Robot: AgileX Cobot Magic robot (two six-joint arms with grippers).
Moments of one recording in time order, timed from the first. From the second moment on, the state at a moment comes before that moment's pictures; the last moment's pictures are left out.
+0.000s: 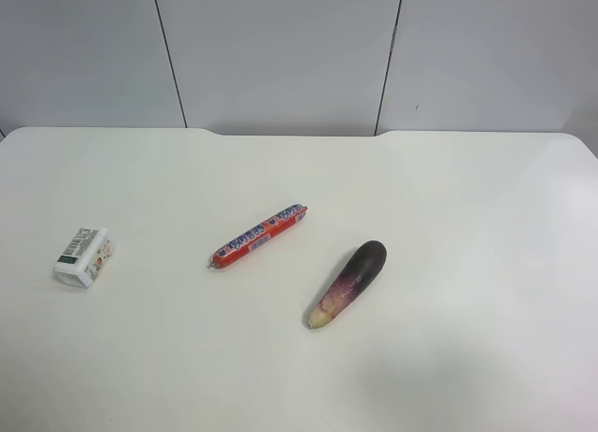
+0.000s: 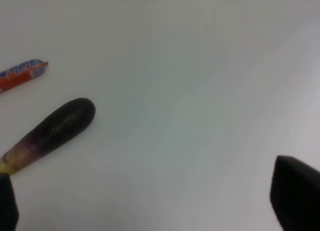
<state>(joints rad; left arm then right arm) -0.04 0.64 -0.88 -0.07 1.21 0.04 0.20 0.00 -0.51 0.01 1.07 0.01</state>
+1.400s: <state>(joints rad) -0.04 -0.01 -0.51 -0.08 1.06 0.08 0.20 0.00 -0.51 0.01 1.07 0.01</state>
